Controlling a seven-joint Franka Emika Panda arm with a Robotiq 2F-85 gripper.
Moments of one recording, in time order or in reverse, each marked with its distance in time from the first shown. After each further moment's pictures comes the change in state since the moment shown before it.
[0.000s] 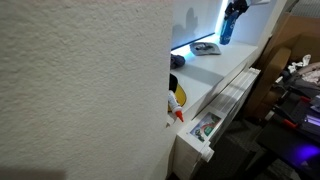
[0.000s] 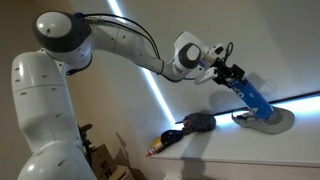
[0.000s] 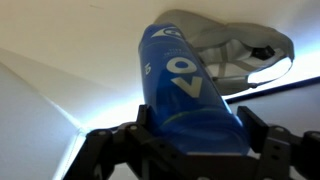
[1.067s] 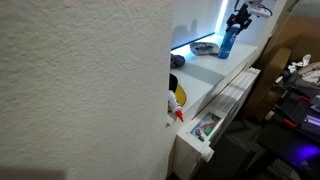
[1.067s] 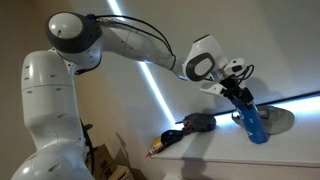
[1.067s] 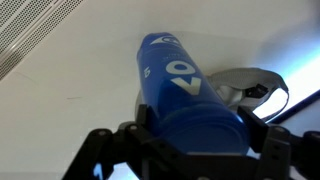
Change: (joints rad) arm -0.112 0.087 0.065 -0.002 0.464 -0.146 -0.191
